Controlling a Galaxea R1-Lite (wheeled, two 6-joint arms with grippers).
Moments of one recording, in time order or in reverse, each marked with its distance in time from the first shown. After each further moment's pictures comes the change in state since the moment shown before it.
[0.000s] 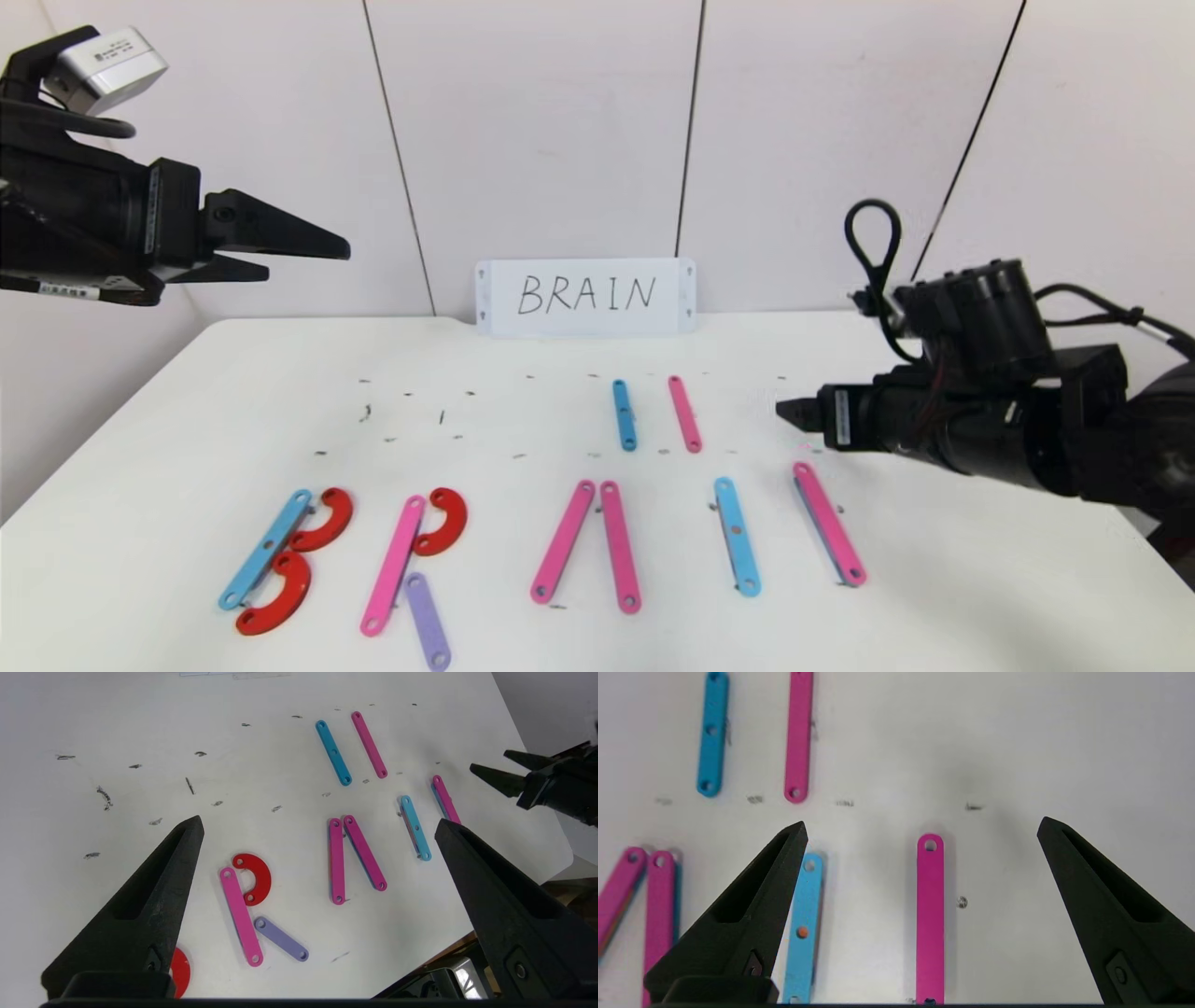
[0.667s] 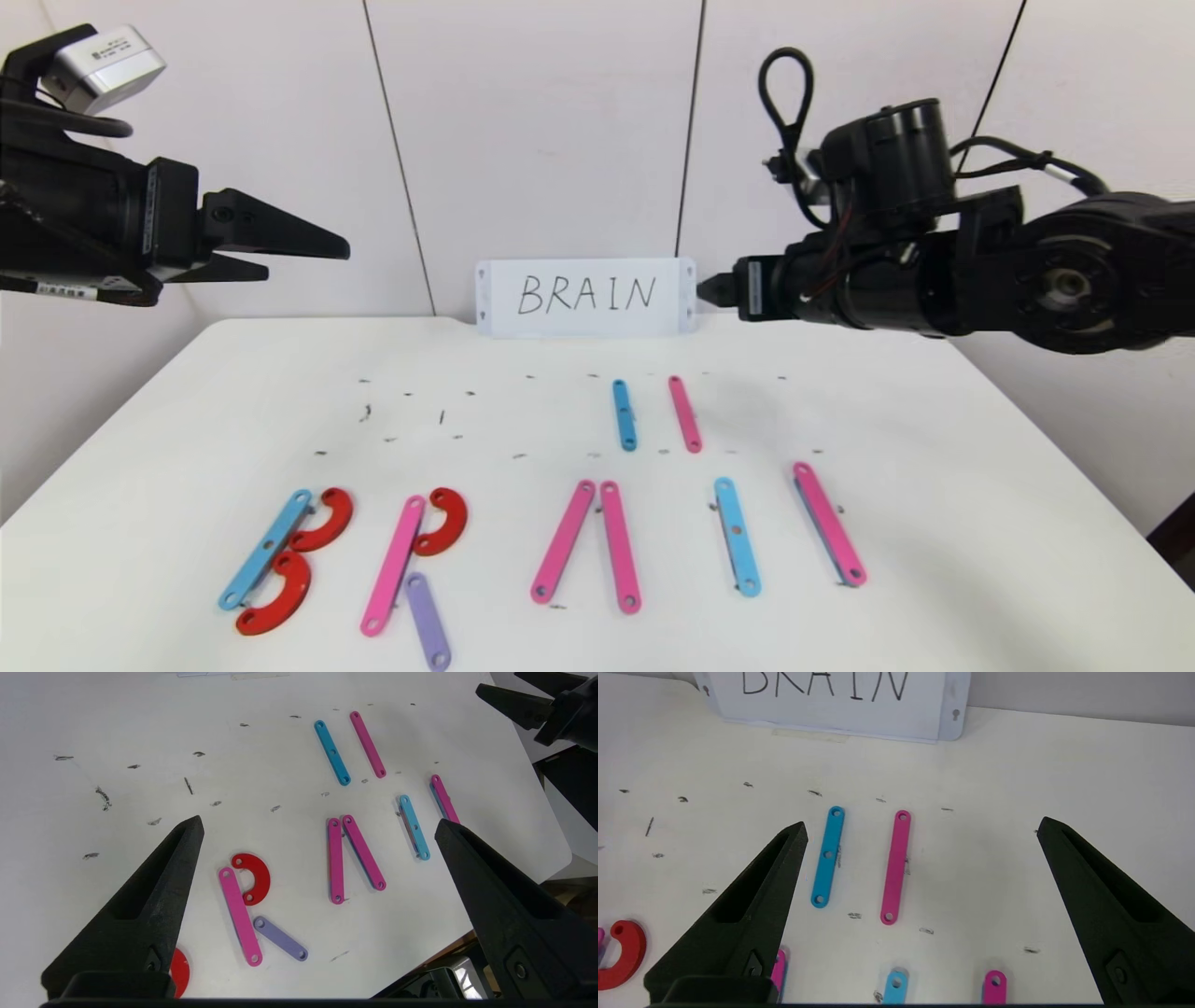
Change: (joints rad) left arm -0.003 -0.004 0.001 0.000 -0.001 0.000; right arm 0.085 0.184 -0.529 0.170 0.002 -0.078
